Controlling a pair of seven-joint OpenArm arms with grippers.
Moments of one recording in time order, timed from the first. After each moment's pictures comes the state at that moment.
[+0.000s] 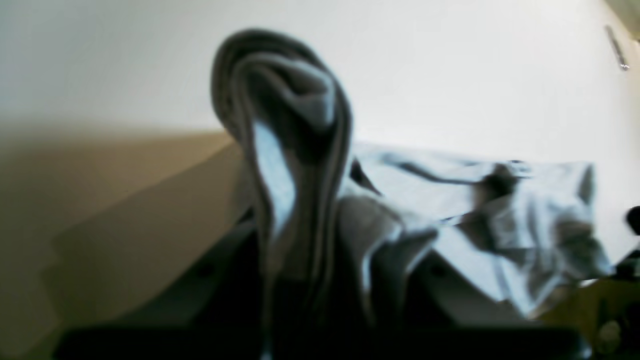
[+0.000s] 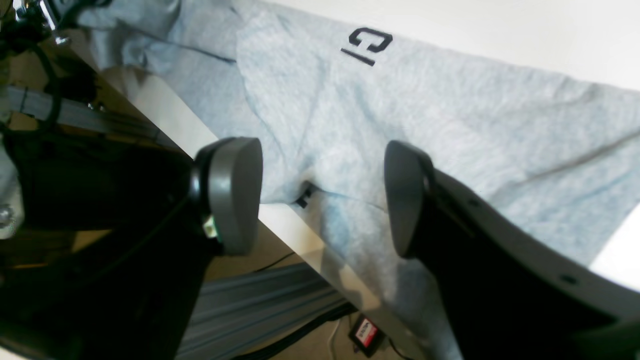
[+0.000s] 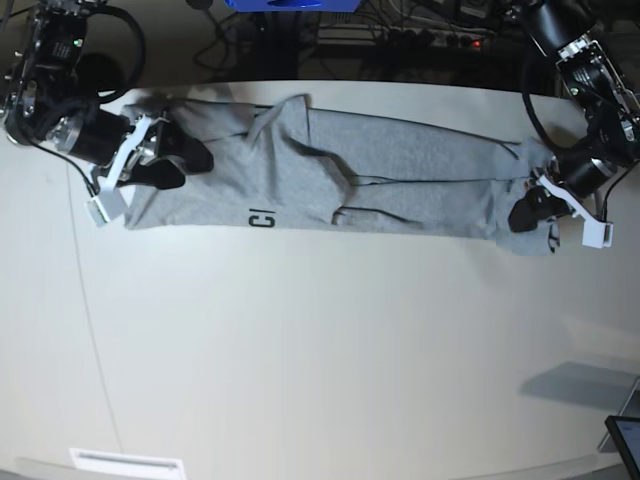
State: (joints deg) left arm 6.6 -18.5 -42.1 93.3 -61.5 -33.4 73.0; right arm -18.2 11.1 19.5 112.3 65.0 29.0 -76.2
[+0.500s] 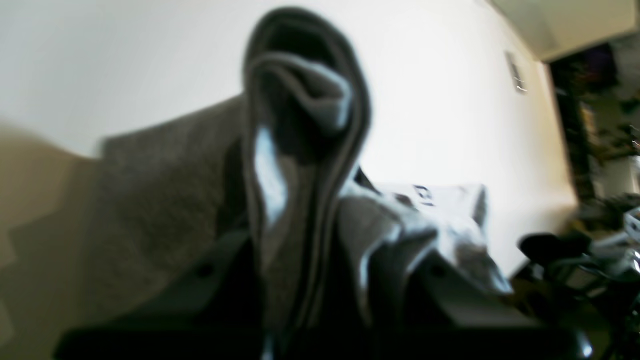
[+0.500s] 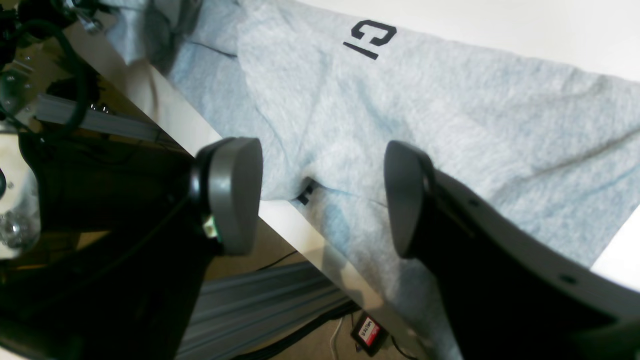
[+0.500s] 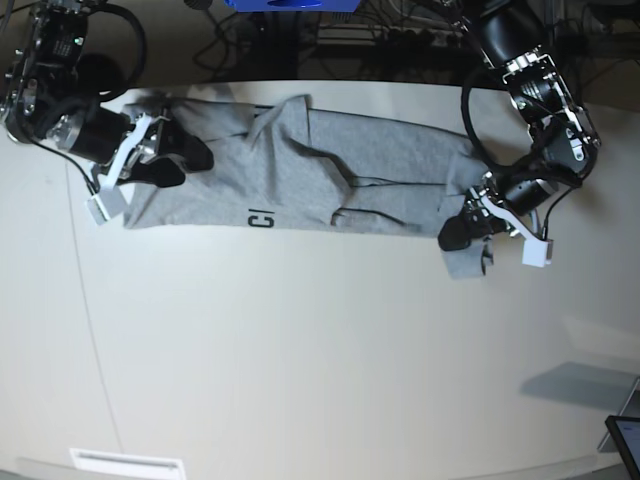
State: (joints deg) left arm 2.8 -7.7 -34.6 94.4 -61.4 -27.2 73.6; right arm -18.5 11.1 19.5 112.3 65.0 29.0 -76.2
